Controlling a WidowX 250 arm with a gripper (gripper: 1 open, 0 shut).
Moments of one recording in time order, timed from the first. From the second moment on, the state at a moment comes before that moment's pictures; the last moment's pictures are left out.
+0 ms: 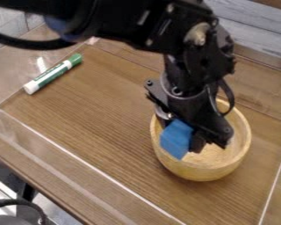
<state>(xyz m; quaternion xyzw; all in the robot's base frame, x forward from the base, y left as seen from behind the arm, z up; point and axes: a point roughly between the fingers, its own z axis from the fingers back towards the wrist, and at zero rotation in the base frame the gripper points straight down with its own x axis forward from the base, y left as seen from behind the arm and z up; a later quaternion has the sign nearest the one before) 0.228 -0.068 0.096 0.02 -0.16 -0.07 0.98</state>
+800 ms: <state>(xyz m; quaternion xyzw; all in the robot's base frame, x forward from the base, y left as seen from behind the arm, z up) 0.228 -0.063 0.098 0.00 -0.14 -0.06 0.99</state>
